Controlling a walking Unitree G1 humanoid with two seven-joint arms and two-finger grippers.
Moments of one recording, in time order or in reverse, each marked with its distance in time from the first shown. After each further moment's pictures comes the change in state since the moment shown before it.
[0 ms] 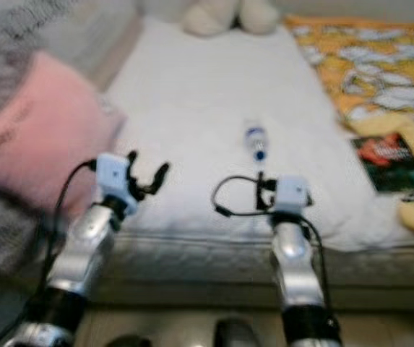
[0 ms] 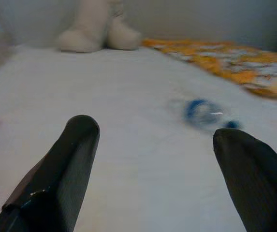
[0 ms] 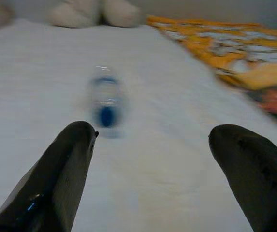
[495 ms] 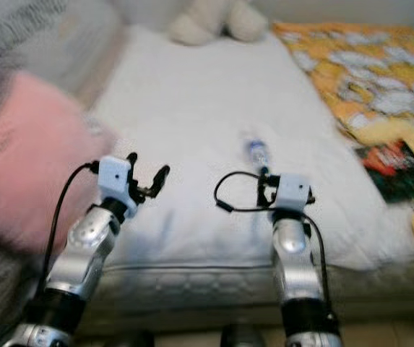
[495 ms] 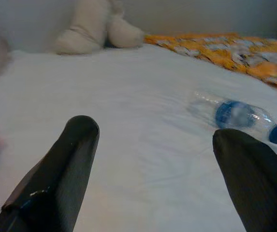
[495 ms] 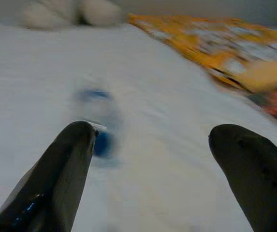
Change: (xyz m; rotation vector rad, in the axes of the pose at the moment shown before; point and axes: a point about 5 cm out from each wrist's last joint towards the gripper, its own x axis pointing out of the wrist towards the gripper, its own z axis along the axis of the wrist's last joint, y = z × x) left arm -0.003 0.007 -0.003 0.048 0.026 0.038; right arm 0.007 0.000 0.004 0.012 0.003 -0.019
